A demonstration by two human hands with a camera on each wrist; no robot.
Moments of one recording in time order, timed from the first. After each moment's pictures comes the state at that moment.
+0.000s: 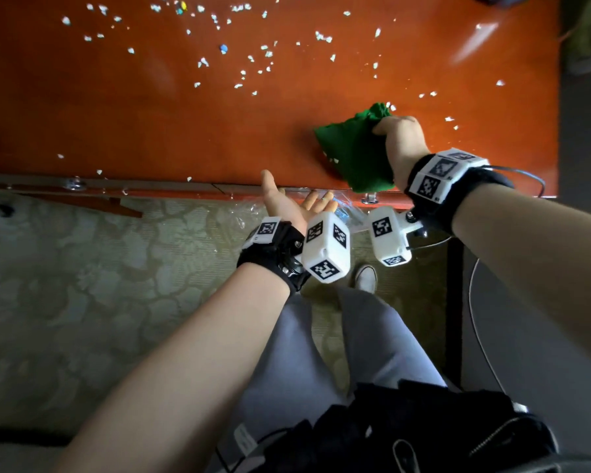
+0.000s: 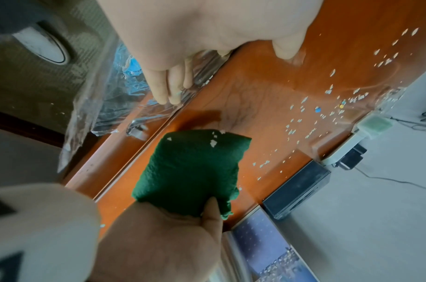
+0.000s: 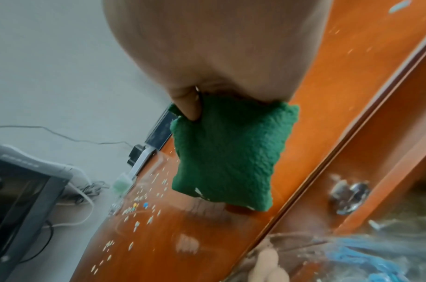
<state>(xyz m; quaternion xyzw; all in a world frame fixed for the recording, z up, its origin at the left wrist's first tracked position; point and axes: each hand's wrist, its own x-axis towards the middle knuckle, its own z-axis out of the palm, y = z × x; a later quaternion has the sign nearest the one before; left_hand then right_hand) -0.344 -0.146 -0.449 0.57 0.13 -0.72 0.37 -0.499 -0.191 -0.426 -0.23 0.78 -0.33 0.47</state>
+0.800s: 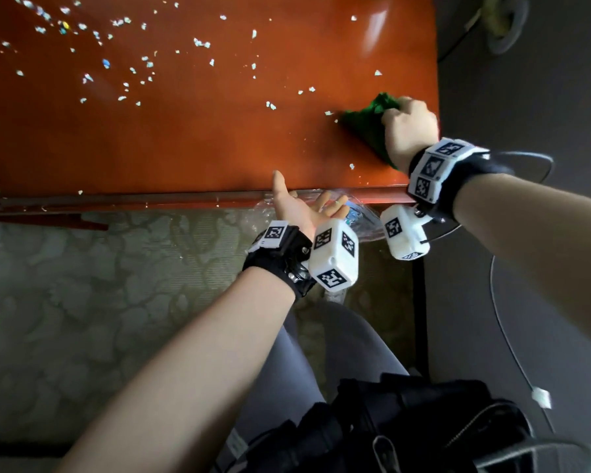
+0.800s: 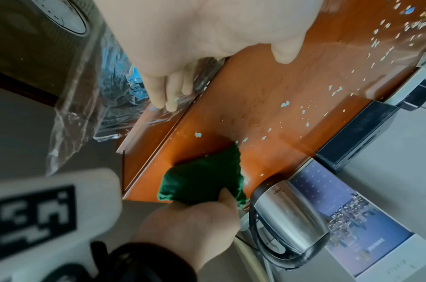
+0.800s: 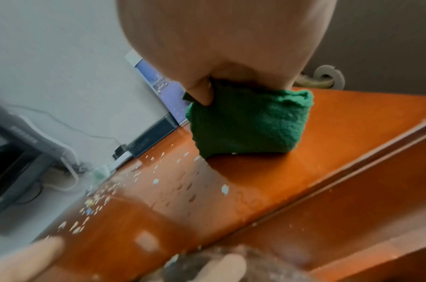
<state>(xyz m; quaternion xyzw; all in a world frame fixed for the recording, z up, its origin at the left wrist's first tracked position) -0.538 -0.090 -0.450 0.56 0.13 -0.75 0.33 -0.695 -0.133 -0.414 -0.34 0.86 -0.23 0.31</state>
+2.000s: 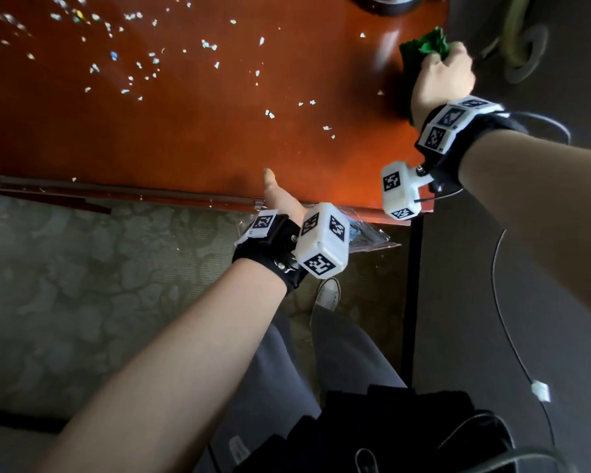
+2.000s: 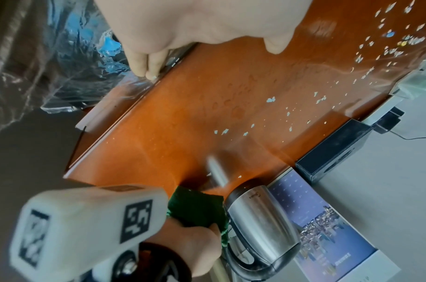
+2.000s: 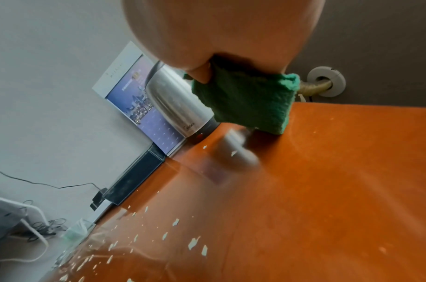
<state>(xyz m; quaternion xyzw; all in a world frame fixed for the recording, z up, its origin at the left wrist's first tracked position) -0.554 -0.120 -0.463 0.56 0.16 -0.74 0.33 -0.748 -0.205 -0.408 -0.30 0.87 -0.30 0.24</state>
